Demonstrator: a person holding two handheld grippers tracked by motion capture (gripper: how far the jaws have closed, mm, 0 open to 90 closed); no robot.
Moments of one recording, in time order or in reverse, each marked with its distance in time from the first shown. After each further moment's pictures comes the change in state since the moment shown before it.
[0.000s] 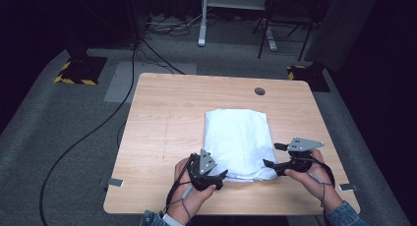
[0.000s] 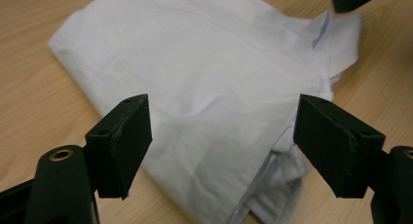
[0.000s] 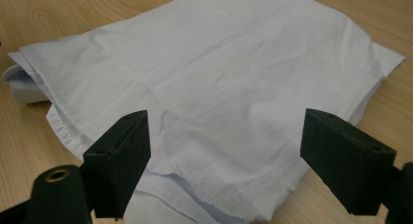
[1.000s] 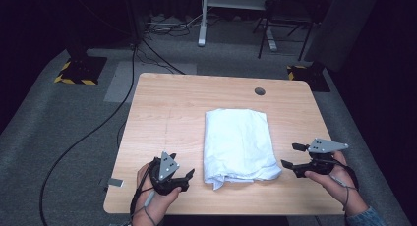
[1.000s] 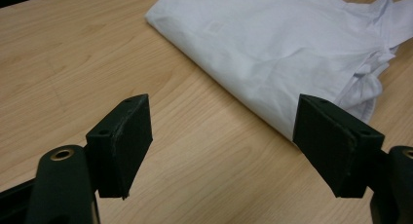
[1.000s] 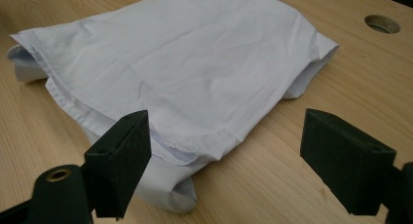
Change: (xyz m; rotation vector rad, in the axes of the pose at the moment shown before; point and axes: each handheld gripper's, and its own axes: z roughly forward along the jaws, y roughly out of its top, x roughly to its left) left arm 0.053 -0.045 -0.065 -0.028 0.104 -0.068; right arm -0.019 -0.010 -0.049 0.010 -0.044 -0.006
